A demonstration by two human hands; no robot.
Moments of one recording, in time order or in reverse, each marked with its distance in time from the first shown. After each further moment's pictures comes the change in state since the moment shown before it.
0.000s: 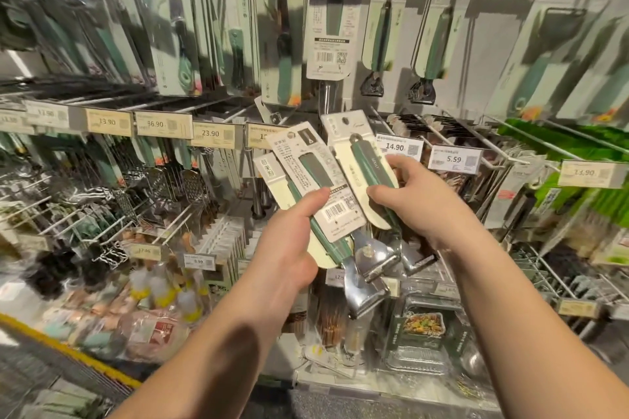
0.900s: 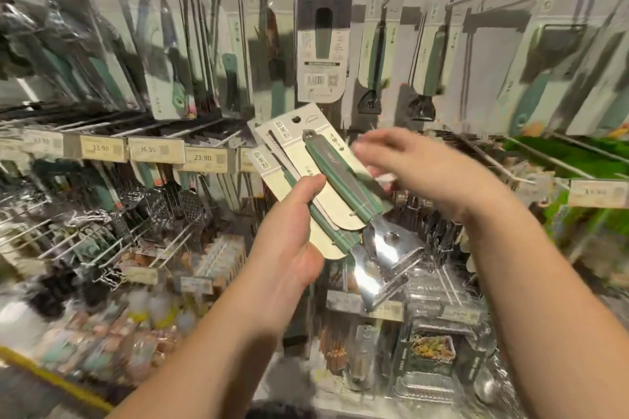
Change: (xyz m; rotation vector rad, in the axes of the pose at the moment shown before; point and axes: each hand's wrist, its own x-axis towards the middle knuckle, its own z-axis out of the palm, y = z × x) left_hand 0.009 0.028 0.042 -0.063 -0.030 0.066; right_hand 0.032 -0.048 -0.045 -0.043 -0.190 -0.190
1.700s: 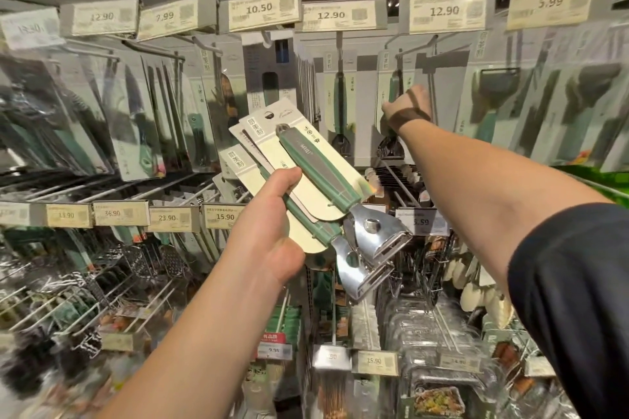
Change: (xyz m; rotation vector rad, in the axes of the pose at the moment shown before) left_hand 0.020 0.027 0.066 0.053 -0.030 0.103; right_hand 0.228 0.109 -0.130 -0.079 0.816 0.331
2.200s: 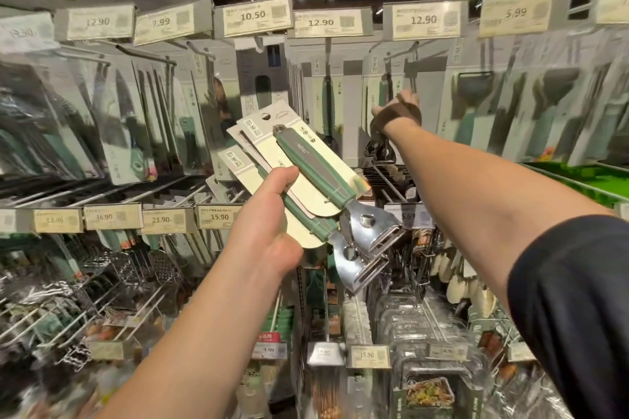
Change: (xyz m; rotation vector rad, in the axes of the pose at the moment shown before) left_hand -0.009 0.000 -0.002 0.038 -0.028 -0.020; right_hand -0.017 -0.001 -0.016 -0.130 -0.021 0.016
